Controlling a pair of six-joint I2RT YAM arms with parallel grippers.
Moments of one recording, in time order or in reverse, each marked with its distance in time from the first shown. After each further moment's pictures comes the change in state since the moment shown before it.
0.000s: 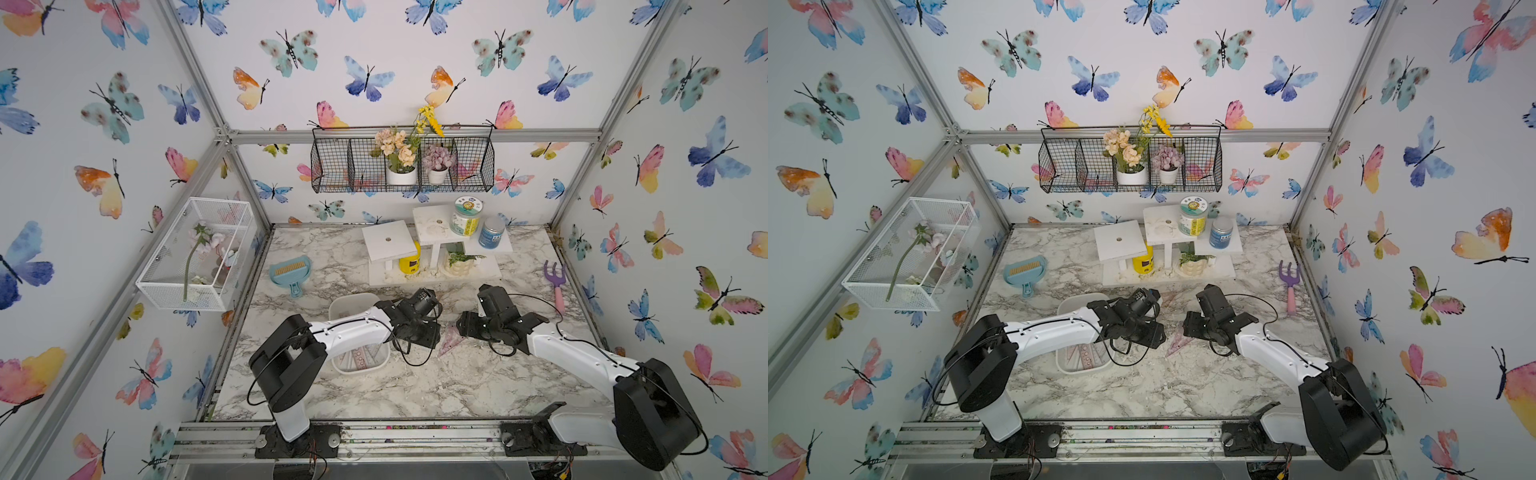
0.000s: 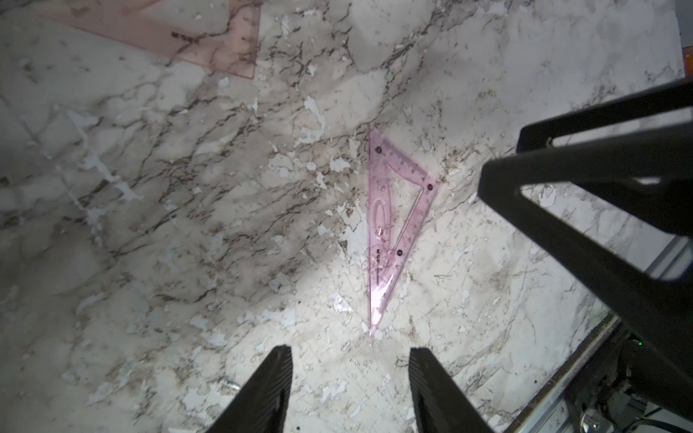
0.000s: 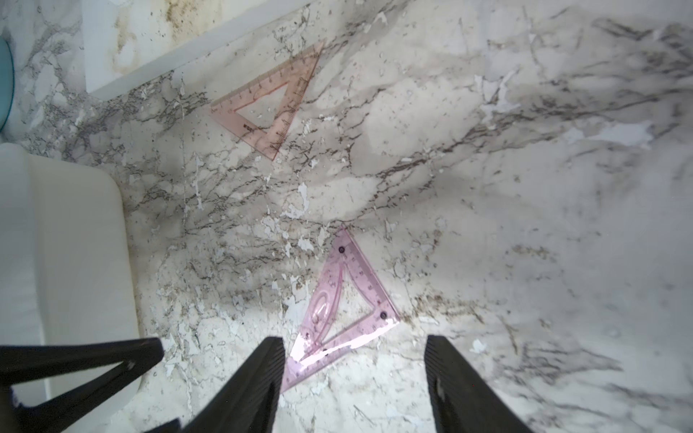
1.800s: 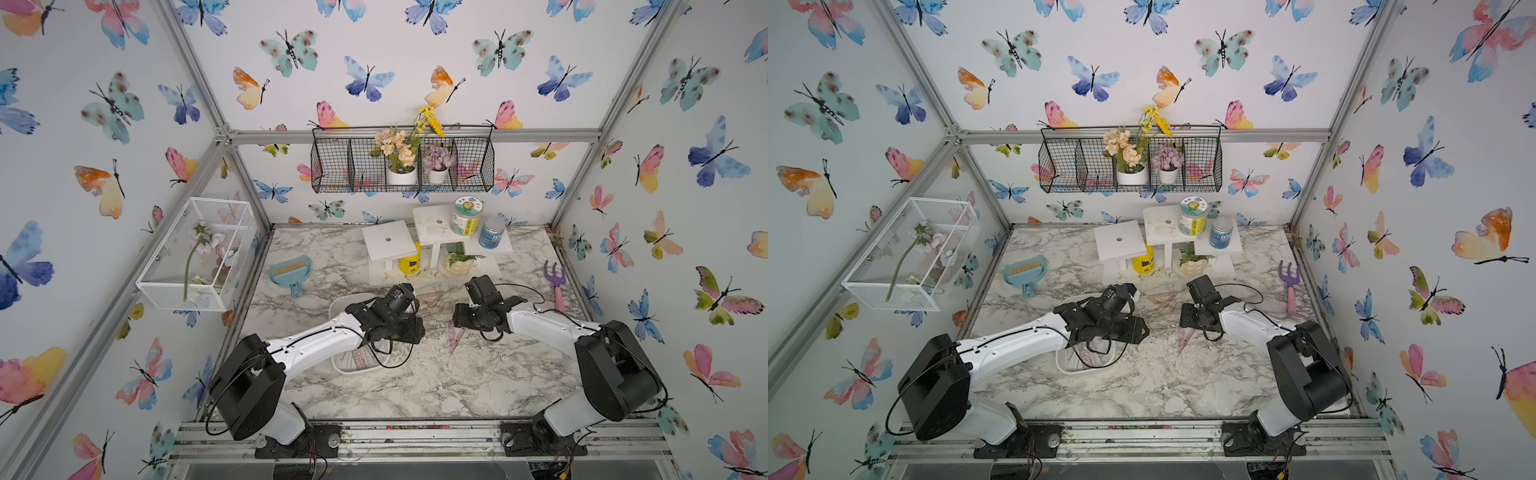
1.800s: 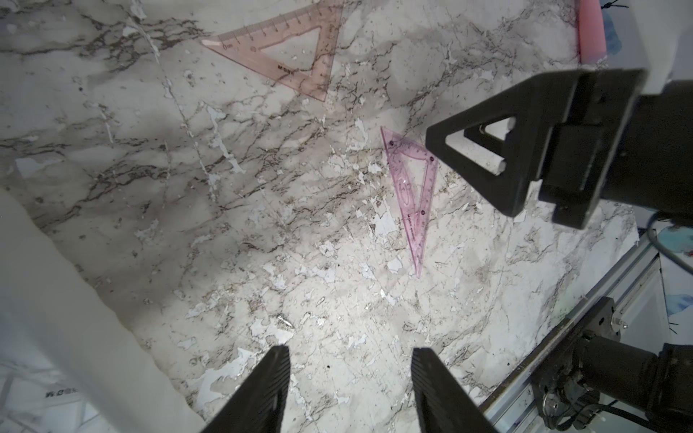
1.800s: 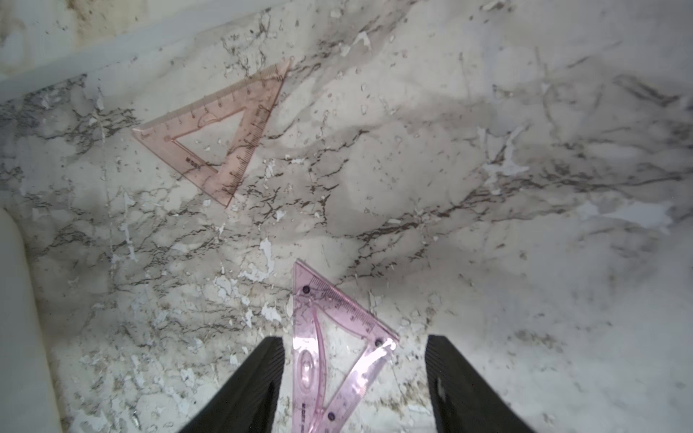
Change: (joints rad) left arm 0.095 -0.265 -0.178 0.003 0.016 -0.060; right arm -0.021 0.314 0.188 0.022 0.061 -0.067
